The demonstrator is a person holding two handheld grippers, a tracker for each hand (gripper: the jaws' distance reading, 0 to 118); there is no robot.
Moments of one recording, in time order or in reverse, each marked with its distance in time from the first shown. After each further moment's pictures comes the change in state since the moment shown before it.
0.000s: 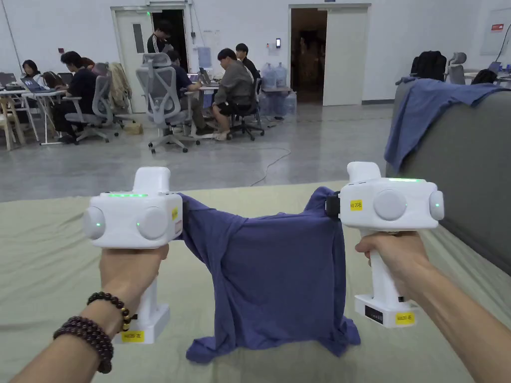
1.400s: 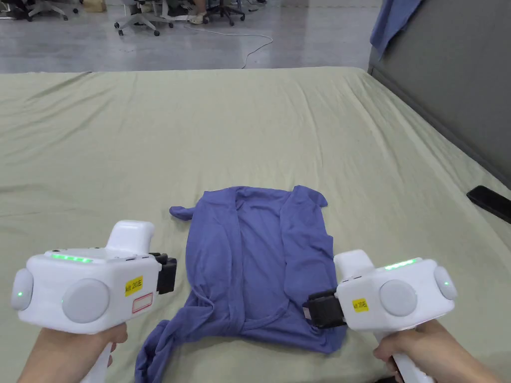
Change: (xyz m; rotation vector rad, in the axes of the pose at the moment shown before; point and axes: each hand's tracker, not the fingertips) left arm 0.006 -0.228 0.141 -0.439 -0.306 -0.005; right arm -0.033 -0.296 0.112 -0.671 0.029 0.115
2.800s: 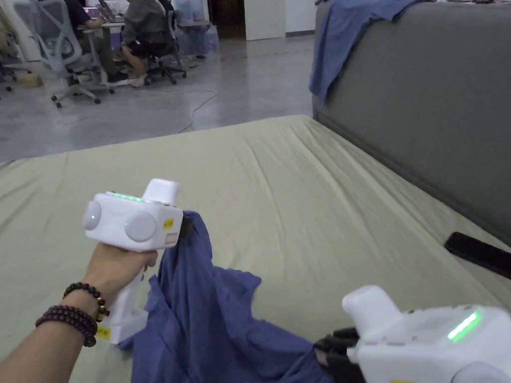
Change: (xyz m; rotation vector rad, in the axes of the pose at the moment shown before) left arm 0.021 0.285 -0.205 0.149 0.024 -0.282; right arm 0.063 0.086 0.089 0.312 0.074 -0.006
